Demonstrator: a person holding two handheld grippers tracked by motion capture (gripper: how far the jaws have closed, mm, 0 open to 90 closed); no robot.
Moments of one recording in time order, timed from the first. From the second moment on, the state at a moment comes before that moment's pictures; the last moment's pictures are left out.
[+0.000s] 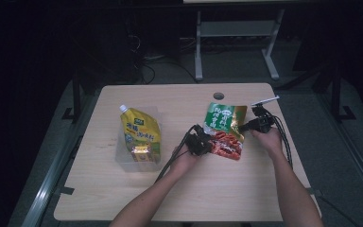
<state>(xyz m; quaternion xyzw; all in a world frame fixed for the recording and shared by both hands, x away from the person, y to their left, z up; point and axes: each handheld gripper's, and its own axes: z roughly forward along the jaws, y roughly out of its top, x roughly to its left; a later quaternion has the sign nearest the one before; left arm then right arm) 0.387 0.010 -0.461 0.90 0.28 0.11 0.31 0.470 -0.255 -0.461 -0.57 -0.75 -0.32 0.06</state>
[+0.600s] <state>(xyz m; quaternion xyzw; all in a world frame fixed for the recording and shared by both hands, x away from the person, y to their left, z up) 0.386 0.008 -0.461 0.90 0.28 0.11 0.32 0.467 -0.252 -0.453 -0.56 -0.76 -0.33 0.05</state>
